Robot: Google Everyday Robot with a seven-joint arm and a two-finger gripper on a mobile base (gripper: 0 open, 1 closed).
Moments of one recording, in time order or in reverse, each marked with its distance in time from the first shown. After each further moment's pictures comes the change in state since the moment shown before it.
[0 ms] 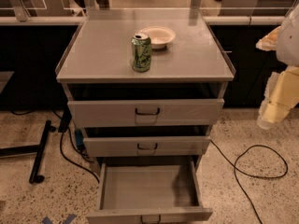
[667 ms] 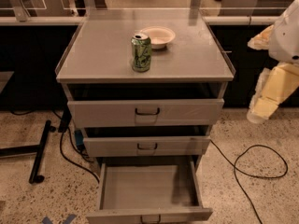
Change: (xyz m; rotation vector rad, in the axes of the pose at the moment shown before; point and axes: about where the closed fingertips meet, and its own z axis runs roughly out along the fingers) arm -0.011 -0.009 0.008 -0.016 -0.079 0.008
